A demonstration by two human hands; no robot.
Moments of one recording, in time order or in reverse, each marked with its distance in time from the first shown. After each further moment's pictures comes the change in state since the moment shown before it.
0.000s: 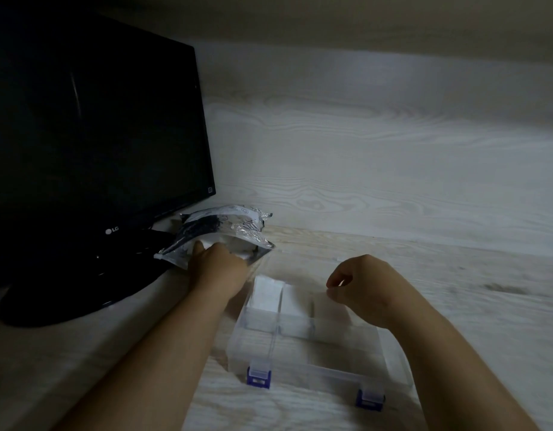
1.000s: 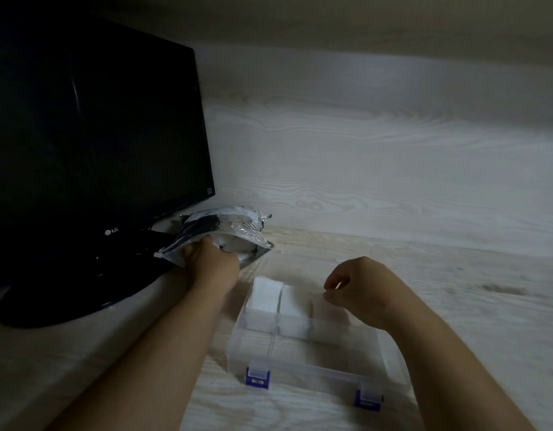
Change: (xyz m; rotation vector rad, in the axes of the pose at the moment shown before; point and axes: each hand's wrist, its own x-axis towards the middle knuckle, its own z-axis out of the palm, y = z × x) left_hand 0.029 -0.017 0.017 -0.313 0.166 -0.122; right_hand 0.000 0.000 0.001 0.001 -0.012 0.005
